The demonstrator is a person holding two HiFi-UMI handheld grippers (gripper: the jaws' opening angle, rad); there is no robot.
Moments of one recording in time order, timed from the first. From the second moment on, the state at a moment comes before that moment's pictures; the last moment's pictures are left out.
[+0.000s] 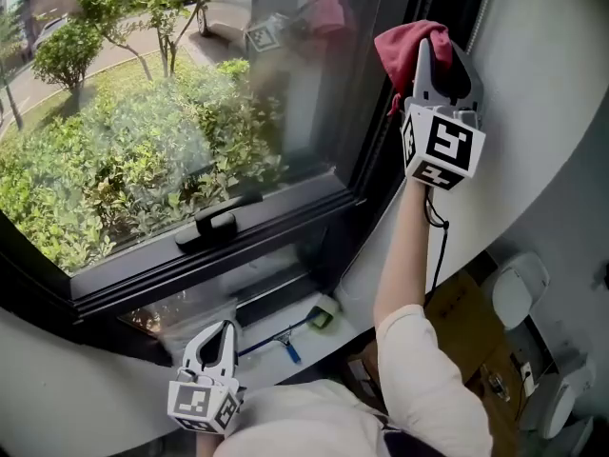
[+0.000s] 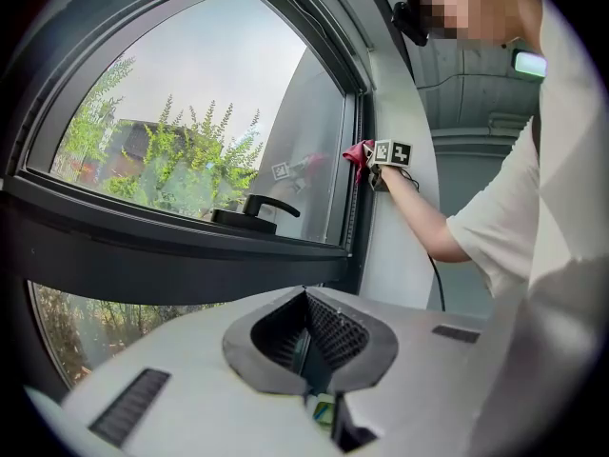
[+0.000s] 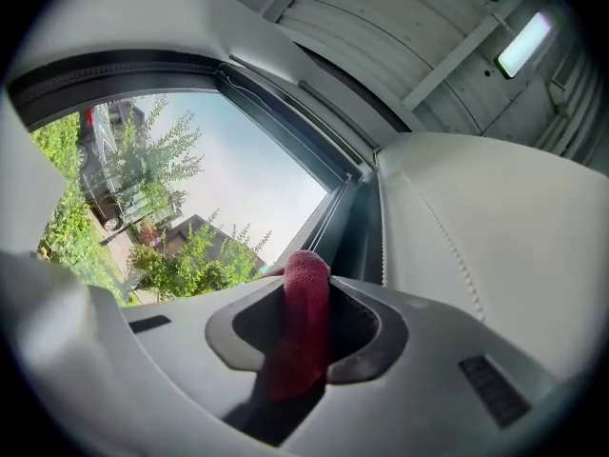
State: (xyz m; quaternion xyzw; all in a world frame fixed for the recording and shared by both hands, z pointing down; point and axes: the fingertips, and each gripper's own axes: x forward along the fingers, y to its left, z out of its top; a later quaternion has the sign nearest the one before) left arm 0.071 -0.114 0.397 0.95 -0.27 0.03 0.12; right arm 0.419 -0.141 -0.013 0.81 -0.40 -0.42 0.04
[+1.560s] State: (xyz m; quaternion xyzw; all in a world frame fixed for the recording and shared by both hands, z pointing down) left arm 0.035 -0.096 0.395 0.95 -0.29 0.02 0.14; right arm 0.413 -0.152 0.051 0.82 -0.43 -0.38 0.06
